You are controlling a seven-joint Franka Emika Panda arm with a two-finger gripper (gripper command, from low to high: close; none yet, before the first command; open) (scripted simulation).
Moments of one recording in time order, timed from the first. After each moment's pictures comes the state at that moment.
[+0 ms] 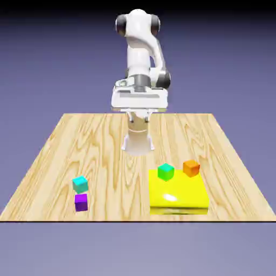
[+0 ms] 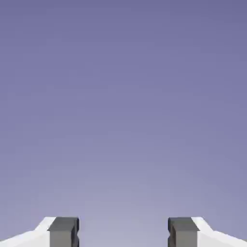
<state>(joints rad) -0.03 -0.58 0.04 -2.81 -0.04 3.02 0.69</state>
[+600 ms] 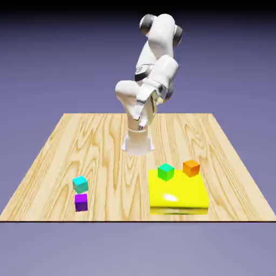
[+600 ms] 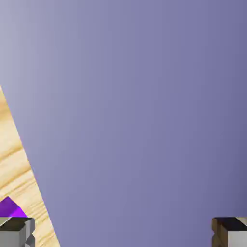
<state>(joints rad) -0.63 -0.72 0.70 -2.78 -0.66 2.82 0.00</state>
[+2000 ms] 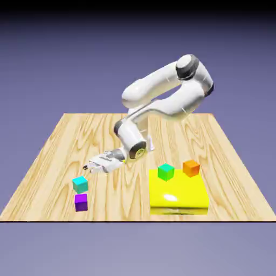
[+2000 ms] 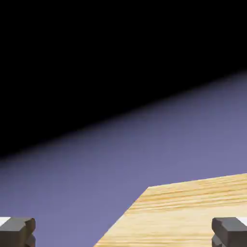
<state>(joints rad) -2.03 -1.05 2.22 -2.72 -2.10 2.33 -1.62</state>
